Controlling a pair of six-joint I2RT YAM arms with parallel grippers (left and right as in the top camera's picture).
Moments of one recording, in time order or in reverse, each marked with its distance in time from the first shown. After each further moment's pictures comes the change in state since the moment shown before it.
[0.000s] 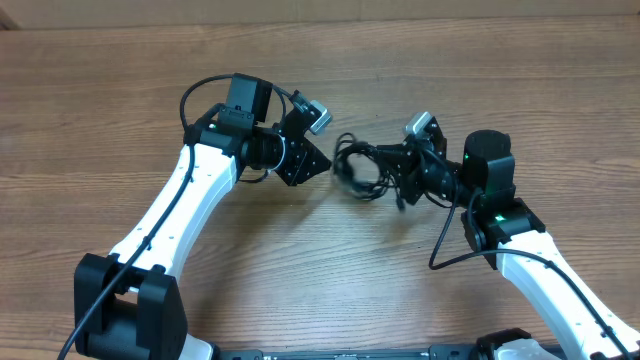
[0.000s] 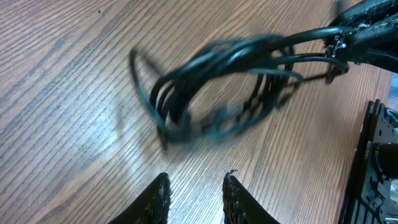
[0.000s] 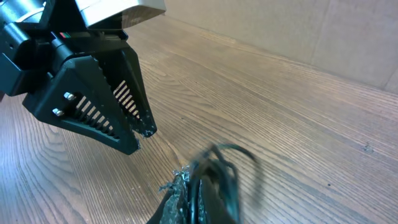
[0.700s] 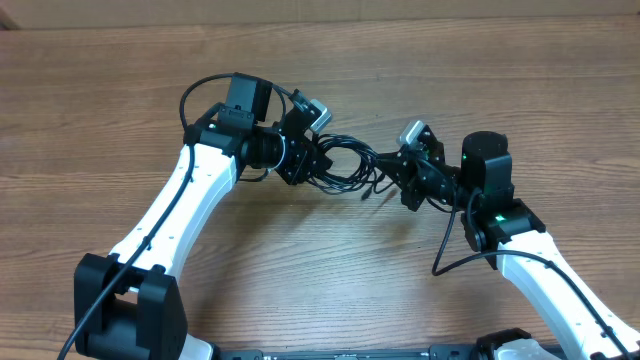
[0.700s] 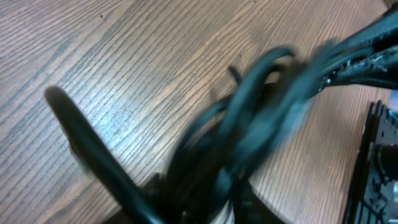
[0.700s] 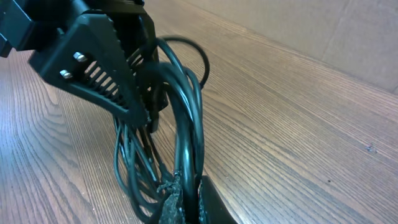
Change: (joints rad) left arm 0.000 0.000 0.000 0.012 0.000 -0.001; right arm 0.000 0.000 0.000 -0.075 -0.022 -0.134
